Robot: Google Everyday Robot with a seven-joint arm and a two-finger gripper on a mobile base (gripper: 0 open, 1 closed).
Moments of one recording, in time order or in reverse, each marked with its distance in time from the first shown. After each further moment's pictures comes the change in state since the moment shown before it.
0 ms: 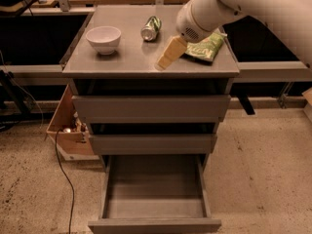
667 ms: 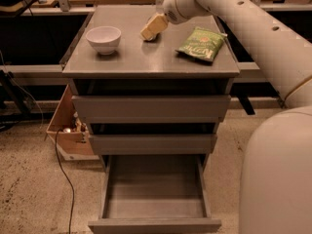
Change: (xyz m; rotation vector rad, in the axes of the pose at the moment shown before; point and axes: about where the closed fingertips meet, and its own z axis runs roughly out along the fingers) arm -0.047 -0.116 0.079 0.187 -0.219 0.120
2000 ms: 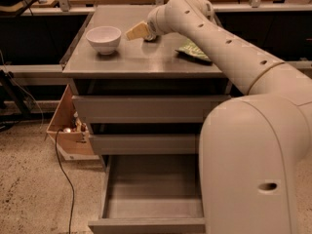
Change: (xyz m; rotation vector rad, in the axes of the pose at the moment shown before) arm 0.019 -0.006 0.097 0.121 -0.031 0.288
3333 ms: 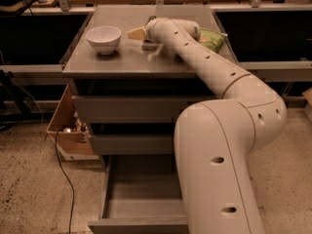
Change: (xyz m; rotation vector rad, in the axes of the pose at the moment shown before) arm 0.027 -0.029 0.078 0.089 -0.108 0.168
